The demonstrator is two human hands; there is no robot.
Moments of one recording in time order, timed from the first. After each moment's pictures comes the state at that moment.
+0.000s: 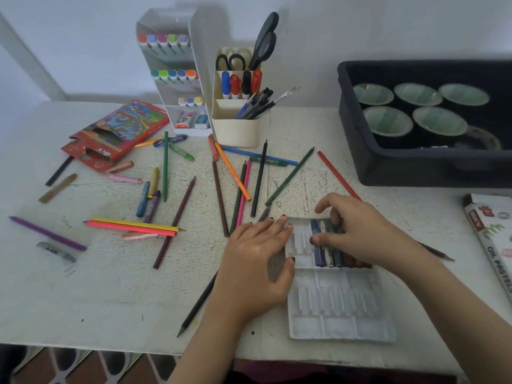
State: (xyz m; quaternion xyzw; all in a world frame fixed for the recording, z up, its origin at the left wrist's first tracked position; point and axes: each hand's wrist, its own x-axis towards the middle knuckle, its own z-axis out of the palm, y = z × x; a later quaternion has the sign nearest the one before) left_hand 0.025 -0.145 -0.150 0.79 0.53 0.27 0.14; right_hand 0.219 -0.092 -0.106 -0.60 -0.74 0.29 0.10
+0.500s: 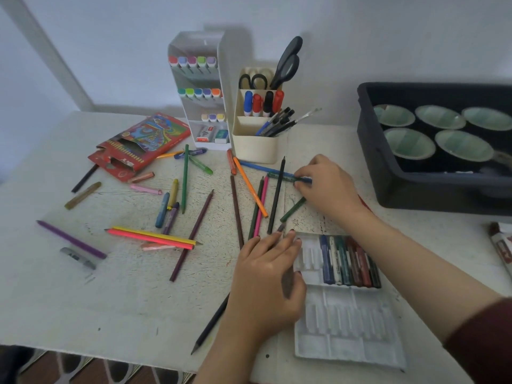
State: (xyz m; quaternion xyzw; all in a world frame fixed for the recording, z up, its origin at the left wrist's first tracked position) left_hand 0.024 -0.141 -0.148 0.77 0.56 0.29 0.13; right_hand 0.160 0.009 -0.117 -0.61 -0.77 0.08 0.19
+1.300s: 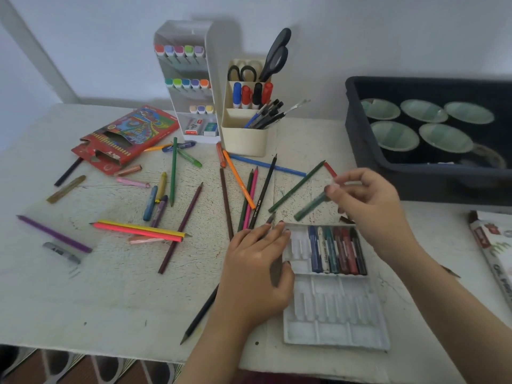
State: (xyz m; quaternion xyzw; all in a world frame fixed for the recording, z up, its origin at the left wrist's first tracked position) left_hand 0.023 -0.142 -0.153 0.76 0.56 0.30 0.13; right_hand 0.204 -0.078 -0.090 -0.56 -0.54 0.43 0.46
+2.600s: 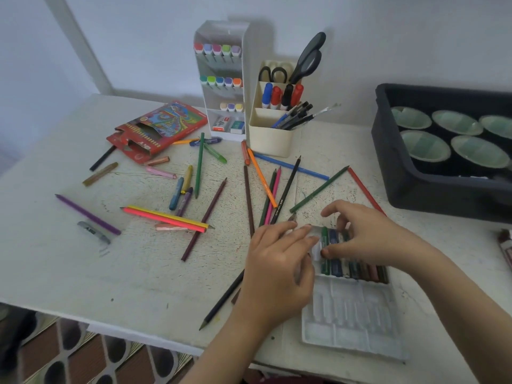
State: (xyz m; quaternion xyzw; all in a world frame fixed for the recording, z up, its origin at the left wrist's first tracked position) left_hand 0.032 -0.146 -0.149 0.75 0.52 0.39 0.04; right_hand 0.197 -0.071 -0.095 -0.57 -0.77 0.30 0.02
